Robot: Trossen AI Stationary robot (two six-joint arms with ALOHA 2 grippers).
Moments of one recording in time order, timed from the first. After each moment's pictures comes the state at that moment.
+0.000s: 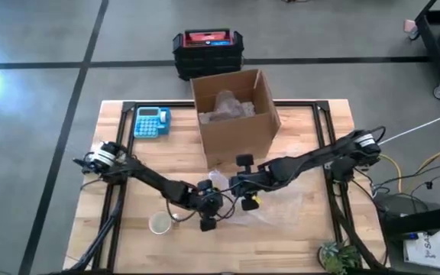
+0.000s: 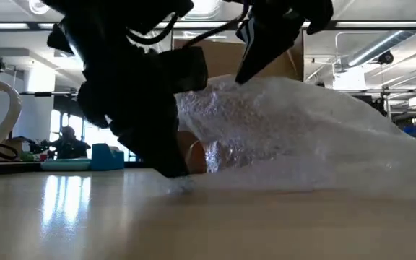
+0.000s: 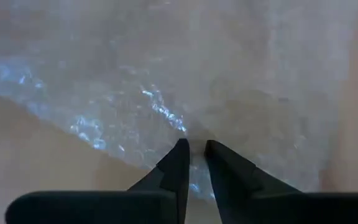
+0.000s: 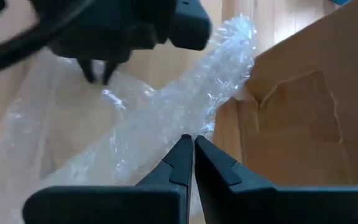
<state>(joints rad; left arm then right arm) -0.35 1.93 1.07 -0.15 -0.15 -0.47 0.25 1.80 1.38 -0.70 0.29 0.01</state>
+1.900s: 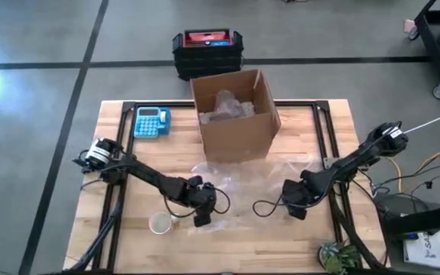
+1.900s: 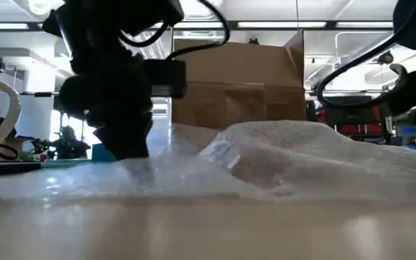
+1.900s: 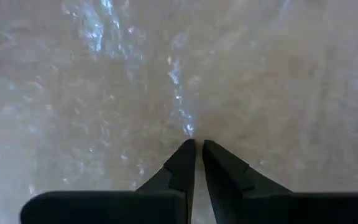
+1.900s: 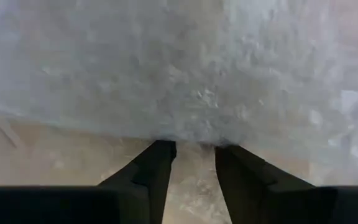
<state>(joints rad) -0.35 1.85 1.08 -0.44 -0.16 -0.58 0.50 1.50 0.62 -0.79 0.00 0.93</state>
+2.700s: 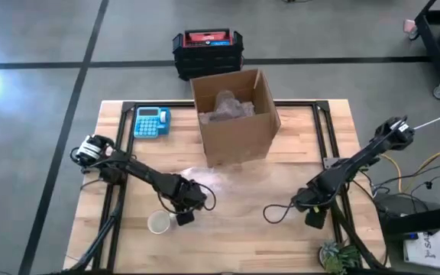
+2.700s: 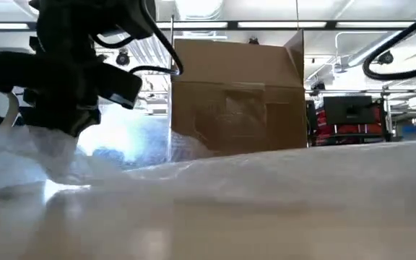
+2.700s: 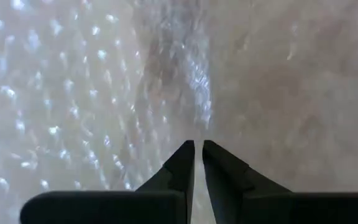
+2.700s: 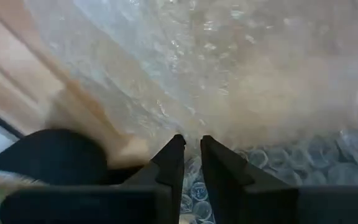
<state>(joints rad) -0.35 1.73 1.07 -0.80 0.02 -0.70 0.57 1.29 0.61 -0.90 -0.50 1.10</state>
